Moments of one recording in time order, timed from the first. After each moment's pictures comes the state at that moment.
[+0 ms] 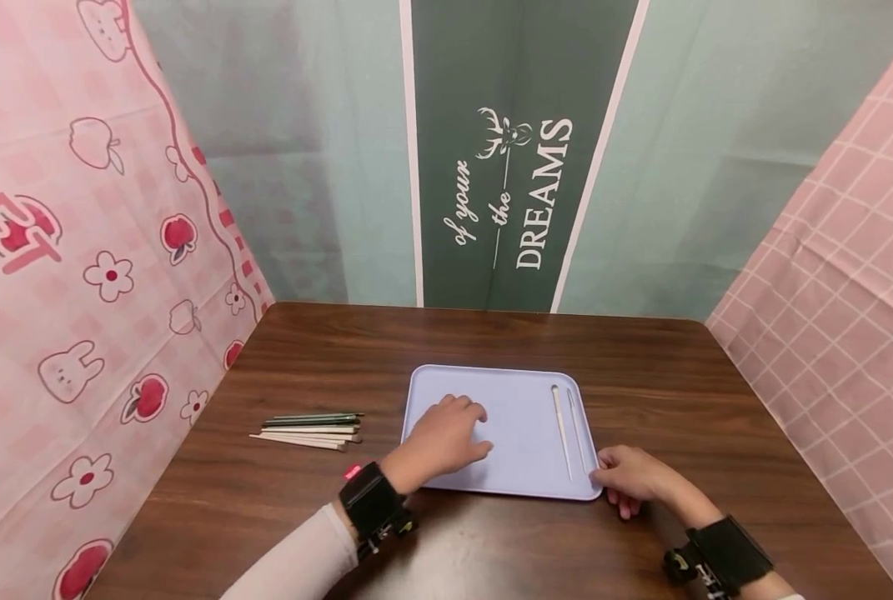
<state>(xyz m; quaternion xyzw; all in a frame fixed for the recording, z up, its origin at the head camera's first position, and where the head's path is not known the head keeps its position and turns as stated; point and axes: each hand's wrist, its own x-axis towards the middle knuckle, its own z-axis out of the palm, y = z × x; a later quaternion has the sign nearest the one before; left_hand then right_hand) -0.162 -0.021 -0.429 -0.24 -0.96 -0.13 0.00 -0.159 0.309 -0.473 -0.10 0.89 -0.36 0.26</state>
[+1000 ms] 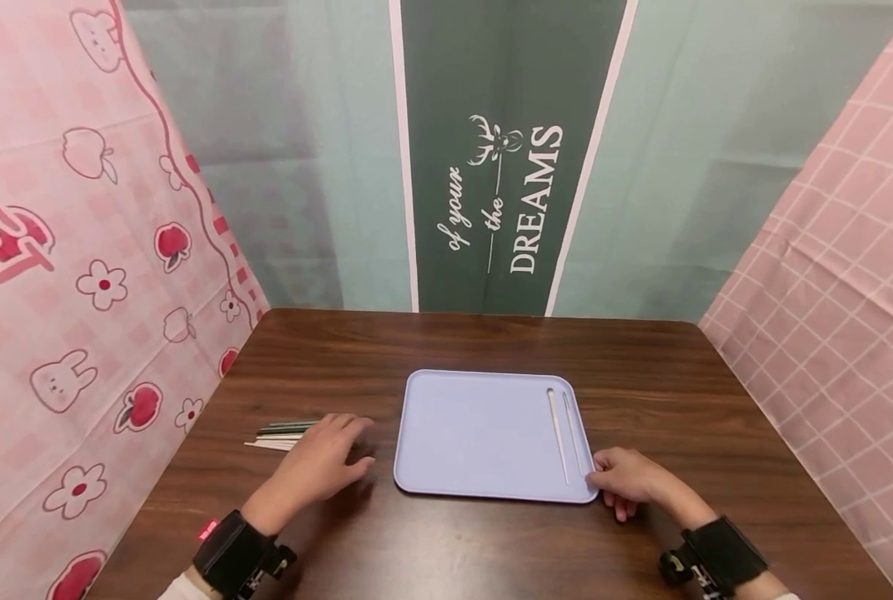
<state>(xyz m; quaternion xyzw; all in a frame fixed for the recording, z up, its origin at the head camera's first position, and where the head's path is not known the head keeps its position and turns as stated) -0.127 -0.164 -0.436 -0.18 -0.97 -0.13 0.04 -0.160 0.312 -0.476 -0.10 0.89 -0.36 0.26</state>
